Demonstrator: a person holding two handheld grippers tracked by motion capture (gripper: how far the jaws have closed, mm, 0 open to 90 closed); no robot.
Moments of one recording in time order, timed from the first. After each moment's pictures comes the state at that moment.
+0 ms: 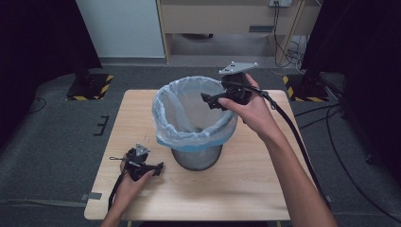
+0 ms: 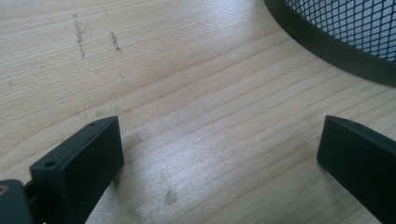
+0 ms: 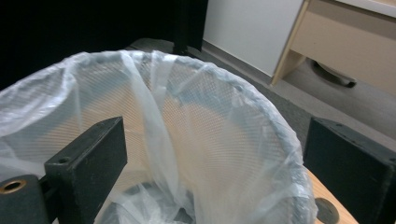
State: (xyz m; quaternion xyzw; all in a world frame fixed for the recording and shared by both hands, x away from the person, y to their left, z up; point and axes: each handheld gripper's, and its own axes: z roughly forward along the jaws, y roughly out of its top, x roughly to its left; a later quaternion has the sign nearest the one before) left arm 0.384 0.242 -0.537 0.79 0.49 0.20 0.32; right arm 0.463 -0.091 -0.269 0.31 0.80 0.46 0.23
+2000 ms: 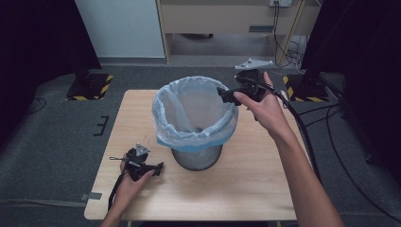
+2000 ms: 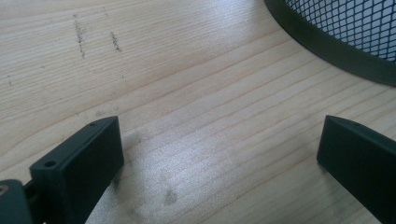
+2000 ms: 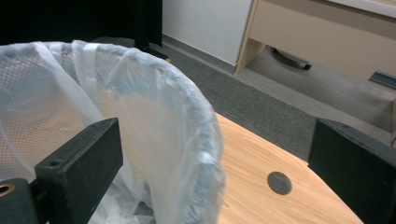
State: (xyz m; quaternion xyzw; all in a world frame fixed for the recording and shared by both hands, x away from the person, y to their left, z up) left arm 0.384 0.242 -0.537 0.79 0.49 0.20 0.32; right arm 0.477 -0.128 -0.273 0.38 0.77 0.44 0.27
